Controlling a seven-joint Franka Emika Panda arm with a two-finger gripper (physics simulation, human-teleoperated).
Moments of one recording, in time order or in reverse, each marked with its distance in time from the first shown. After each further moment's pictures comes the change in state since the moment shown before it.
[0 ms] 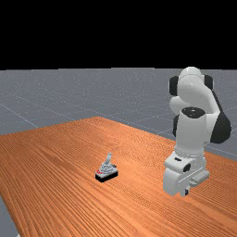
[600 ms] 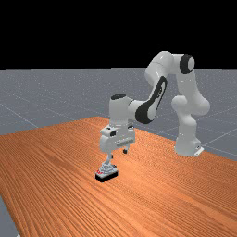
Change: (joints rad) arm -0.476 -0.434 -0.090 -0.742 0.084 0.321 -0.586
